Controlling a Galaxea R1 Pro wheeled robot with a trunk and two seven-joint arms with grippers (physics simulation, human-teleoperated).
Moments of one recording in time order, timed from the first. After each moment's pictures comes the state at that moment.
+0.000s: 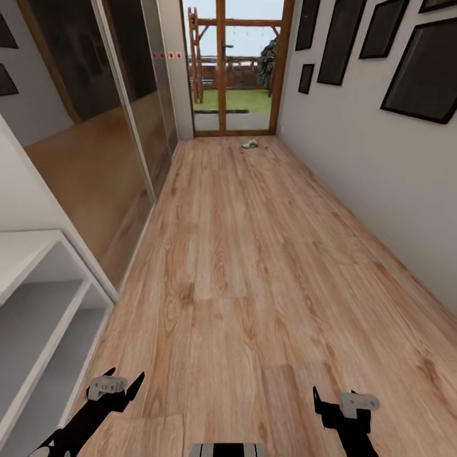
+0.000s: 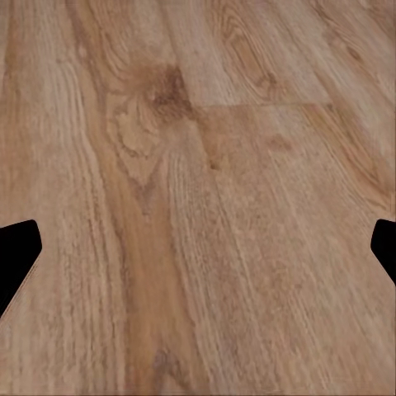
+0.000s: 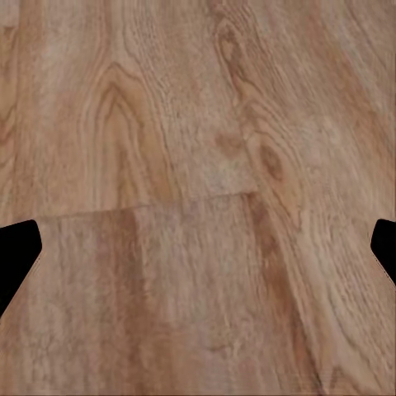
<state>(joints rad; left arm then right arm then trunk) -0.10 0.03 0.40 -1.13 -0.04 -0.10 -0.60 -0.01 -0.25 0.35 -1.23 -0.32 -0.07 -0.41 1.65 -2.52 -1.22</state>
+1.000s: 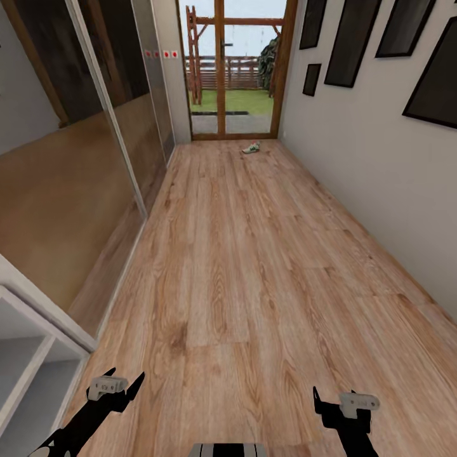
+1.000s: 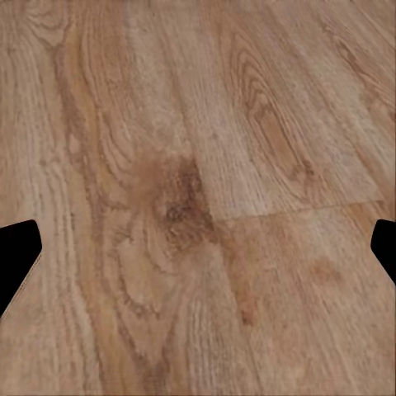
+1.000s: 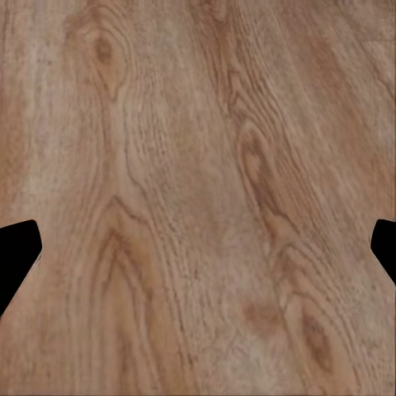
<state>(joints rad) -0.10 0.03 0.40 -1.13 -0.04 -0.10 -0.60 -0.01 -0.25 0.35 -1.23 -0.32 -0.07 -0.41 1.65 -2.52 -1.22</state>
